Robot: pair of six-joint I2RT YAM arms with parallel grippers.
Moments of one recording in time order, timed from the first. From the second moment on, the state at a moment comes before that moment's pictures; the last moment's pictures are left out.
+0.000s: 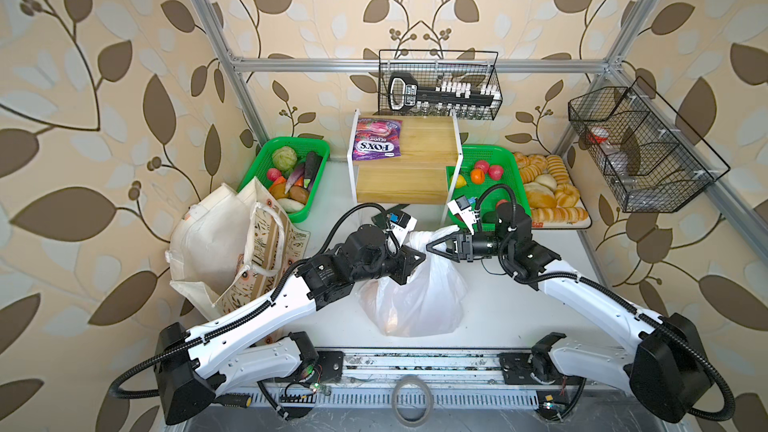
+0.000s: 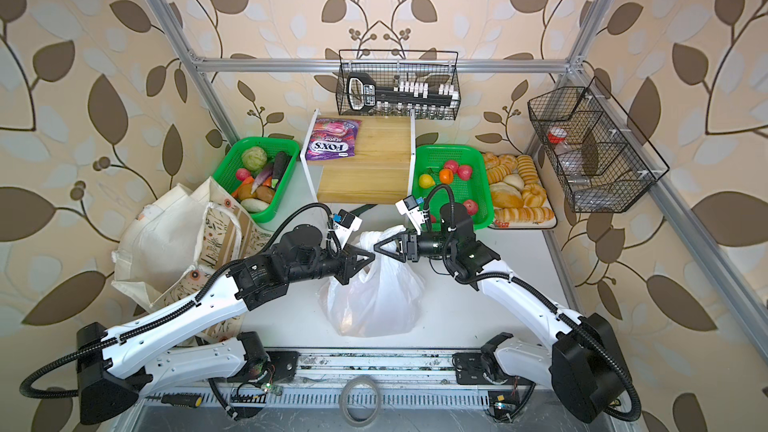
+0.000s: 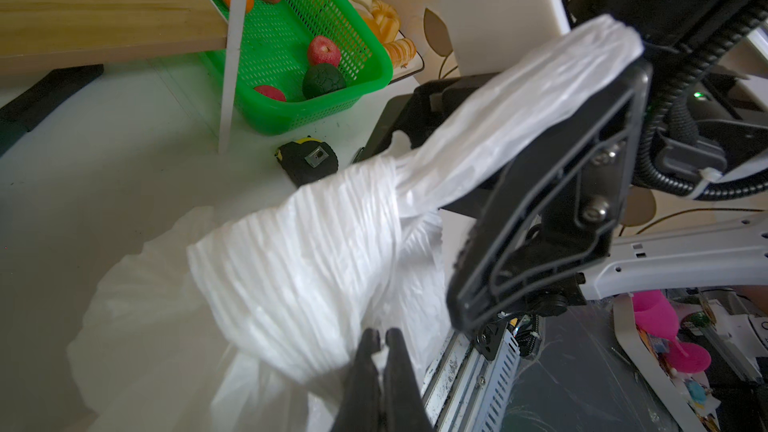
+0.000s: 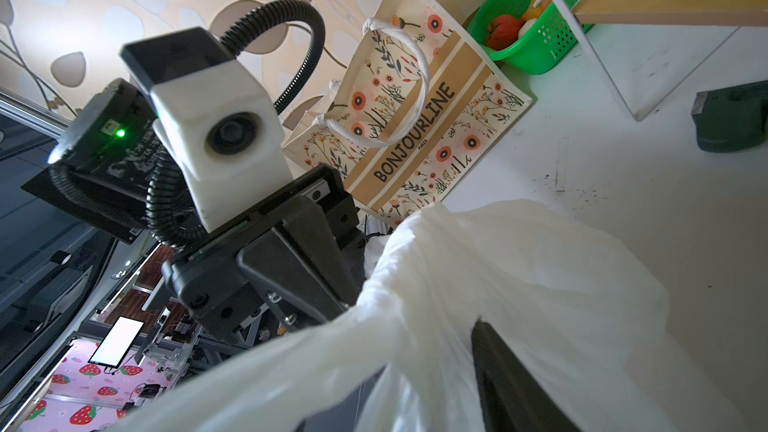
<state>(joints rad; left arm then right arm) -0.88 1.03 0.88 -0.30 0.22 -0.48 0.49 1.18 0.74 0.18 -0.94 0.64</state>
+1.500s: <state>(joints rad) -0.90 1.06 1.12 -0.68 0.04 -0.08 0.52 1.22 0.77 0.22 -0.83 0.53</state>
